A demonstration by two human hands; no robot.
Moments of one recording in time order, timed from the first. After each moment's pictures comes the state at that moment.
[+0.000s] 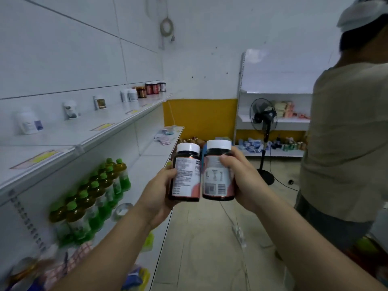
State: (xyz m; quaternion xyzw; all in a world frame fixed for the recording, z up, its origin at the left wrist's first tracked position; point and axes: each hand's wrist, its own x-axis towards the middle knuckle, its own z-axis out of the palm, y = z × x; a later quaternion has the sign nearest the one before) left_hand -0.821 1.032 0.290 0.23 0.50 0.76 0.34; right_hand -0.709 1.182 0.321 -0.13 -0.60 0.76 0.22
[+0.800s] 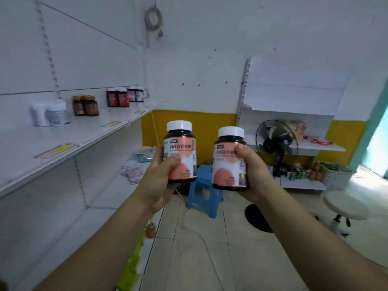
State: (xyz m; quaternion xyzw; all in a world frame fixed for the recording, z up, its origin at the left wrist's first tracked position) left_hand -1.265 1.441 0.326 0.30 0.43 0.81 0.27; right_hand -1.148 1.599 0.345 -0.01 -0.56 0.80 0.22
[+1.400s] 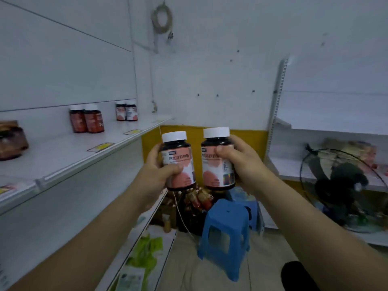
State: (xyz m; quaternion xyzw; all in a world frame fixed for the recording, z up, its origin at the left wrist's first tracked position) left_hand -1.591 1.749 0.345 0.27 0.58 0.76 0.13; right_hand -1.491 1.922 0.375 0.00 -0.70 0.67 0.25
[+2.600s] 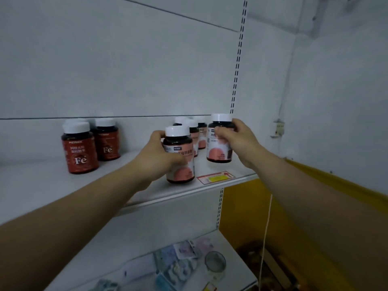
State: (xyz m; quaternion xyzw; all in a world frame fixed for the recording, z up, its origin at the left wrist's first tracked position) left_hand -2.100 1.924 0.403 -0.07 0.78 0.58 -0.21; right_hand -2.241 2.087 0.416 0.24 -0.72 0.65 0.04
